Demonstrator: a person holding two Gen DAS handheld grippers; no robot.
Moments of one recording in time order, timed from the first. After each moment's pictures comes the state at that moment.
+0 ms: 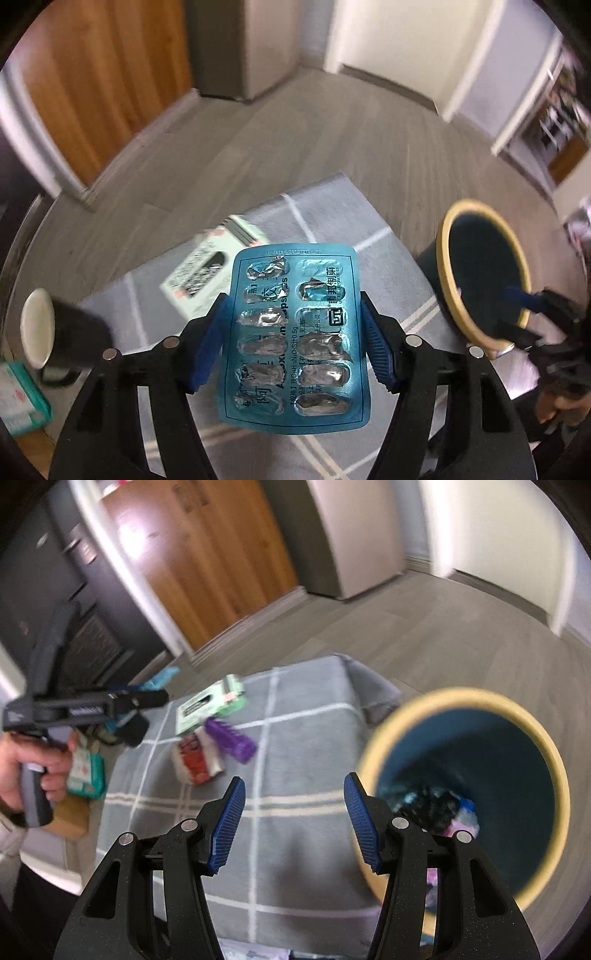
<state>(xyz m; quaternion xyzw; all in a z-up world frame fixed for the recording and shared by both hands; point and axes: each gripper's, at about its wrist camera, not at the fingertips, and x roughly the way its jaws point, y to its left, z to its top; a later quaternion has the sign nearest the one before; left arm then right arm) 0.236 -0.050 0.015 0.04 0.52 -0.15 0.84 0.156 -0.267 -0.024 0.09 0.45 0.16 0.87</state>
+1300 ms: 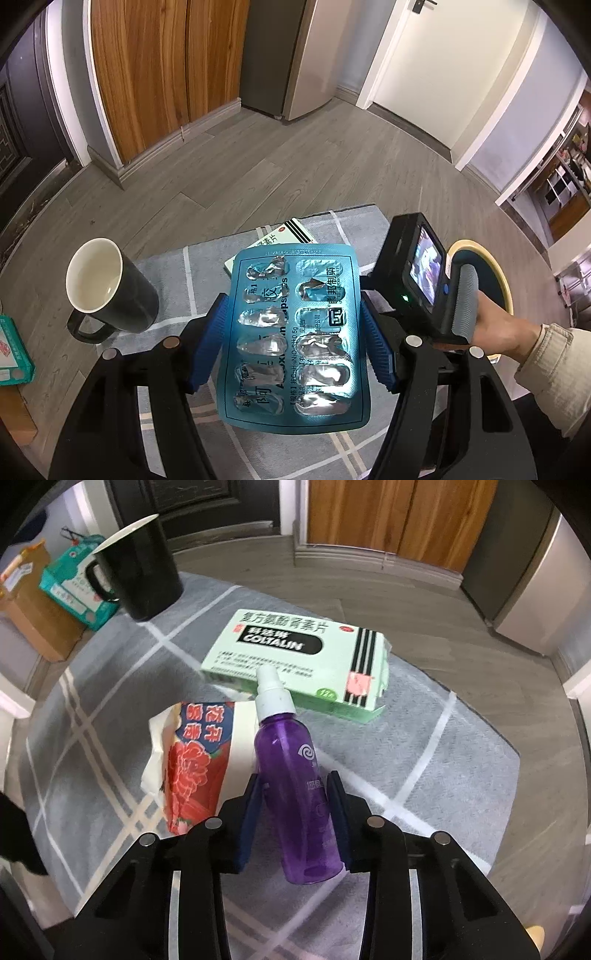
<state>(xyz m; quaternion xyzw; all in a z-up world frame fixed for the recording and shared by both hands) 0.202 0.026 0.049 -0.03 0.49 -0.12 0.86 0.272 -0.086 -0.116 -0.21 0.50 0.33 0.77</state>
